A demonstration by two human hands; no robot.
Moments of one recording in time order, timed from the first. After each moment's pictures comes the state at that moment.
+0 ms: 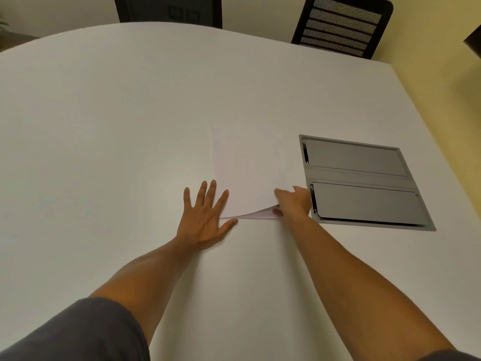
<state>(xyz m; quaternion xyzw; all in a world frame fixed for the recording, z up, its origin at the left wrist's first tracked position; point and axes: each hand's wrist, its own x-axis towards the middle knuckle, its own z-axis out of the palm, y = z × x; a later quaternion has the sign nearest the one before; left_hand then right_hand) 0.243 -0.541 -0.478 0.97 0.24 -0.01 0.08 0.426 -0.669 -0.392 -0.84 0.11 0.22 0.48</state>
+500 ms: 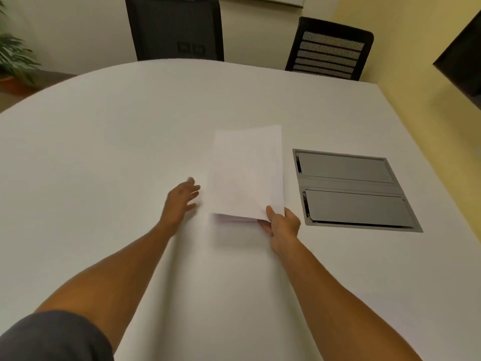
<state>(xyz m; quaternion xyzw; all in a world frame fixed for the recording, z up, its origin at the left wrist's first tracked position) 0.207 -0.499 -0.387 0.57 0.41 0.19 0.69 0.353 -0.700 -0.356 -0.64 0.20 0.28 0.69</state>
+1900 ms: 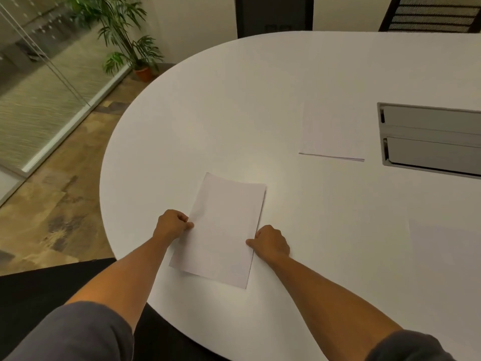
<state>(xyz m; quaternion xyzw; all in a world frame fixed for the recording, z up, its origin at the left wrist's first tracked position) -0.162 -0.609 -0.390 0.62 0.67 0.01 0.40 0.047 -0.783 -0.404 -0.86 -0.29 0.40 0.13</state>
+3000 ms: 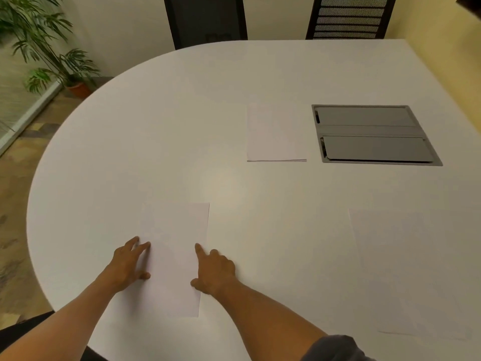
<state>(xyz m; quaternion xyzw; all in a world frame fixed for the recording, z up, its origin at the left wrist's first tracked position) -0.180 -0.602 -0.427 0.83 0.48 -0.20 0.21 0.018 -0.789 -0.396 -0.80 -0.48 0.37 0.01</state>
